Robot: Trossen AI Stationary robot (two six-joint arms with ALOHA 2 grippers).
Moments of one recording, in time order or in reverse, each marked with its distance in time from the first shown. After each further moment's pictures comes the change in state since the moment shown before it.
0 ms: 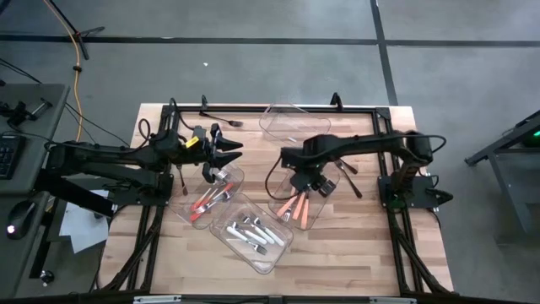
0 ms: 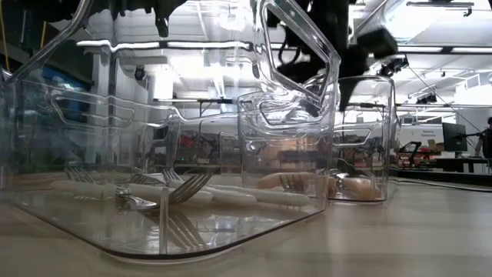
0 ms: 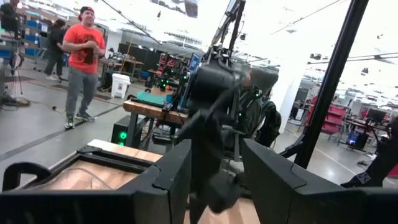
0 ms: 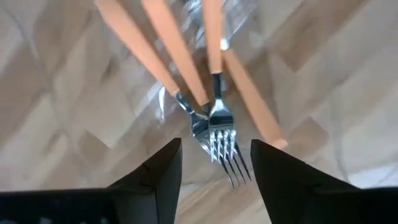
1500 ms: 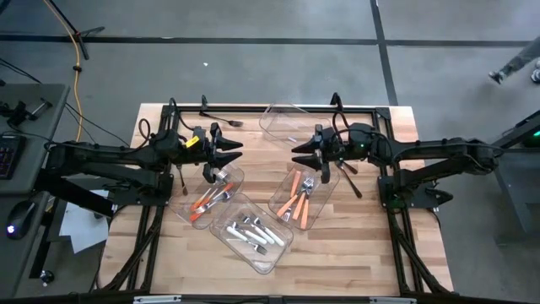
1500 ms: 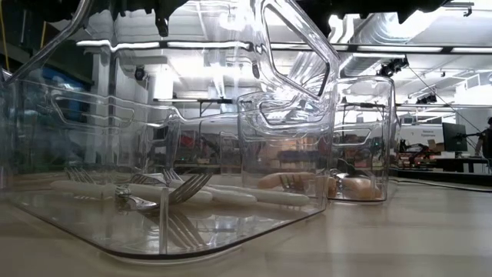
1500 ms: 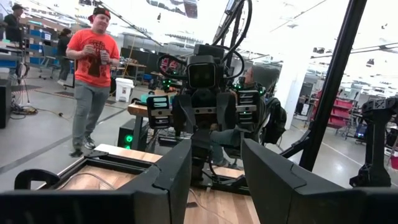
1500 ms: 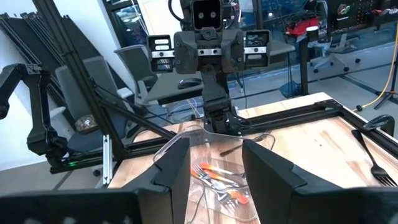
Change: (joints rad) left arm 0.003 0.000 0.000 -0.001 -0.003 0.051; right arm -0.076 -0.652 -0.702 1.489 -0.109 1.035
